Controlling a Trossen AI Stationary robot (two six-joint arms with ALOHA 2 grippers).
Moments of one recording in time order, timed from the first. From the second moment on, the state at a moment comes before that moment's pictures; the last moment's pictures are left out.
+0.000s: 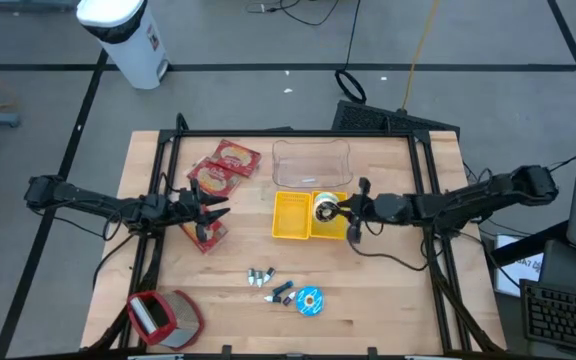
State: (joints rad) left arm -0.15 0.48 0.02 0.45 -0.37 -0.11; right arm 0.08 1.13 0.40 0.33 0.32 0.02
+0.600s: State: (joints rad) left arm -0.15 0.48 0.02 0.45 -0.37 -0.11; right arm 0.08 1.29 0.46 0.25 0.47 -0.08
